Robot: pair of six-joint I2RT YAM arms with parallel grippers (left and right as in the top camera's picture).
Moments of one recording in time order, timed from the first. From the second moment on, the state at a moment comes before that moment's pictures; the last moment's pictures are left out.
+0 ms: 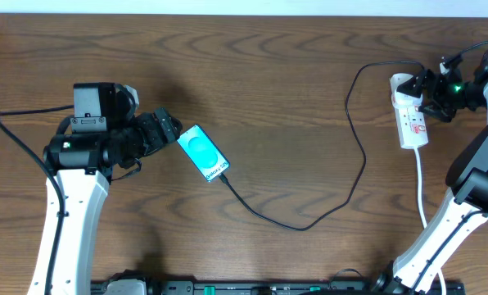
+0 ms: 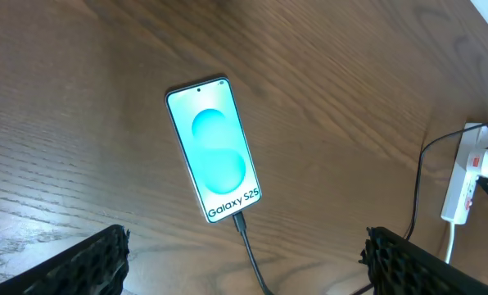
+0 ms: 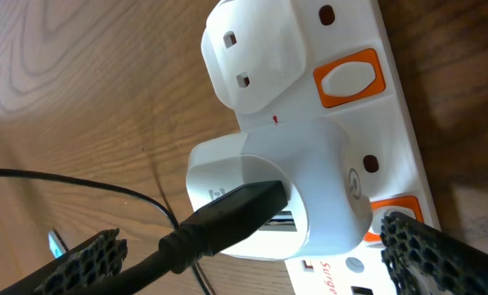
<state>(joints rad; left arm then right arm) 0.03 1.27 1.13 -0.91 0.36 -0.48 -0.48 2.35 1.96 -1.08 -0.66 -0.06</state>
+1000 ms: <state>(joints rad) 0.03 1.27 1.13 -0.91 0.36 -0.48 -0.46 2.35 1.96 -1.08 -0.65 -0.06</state>
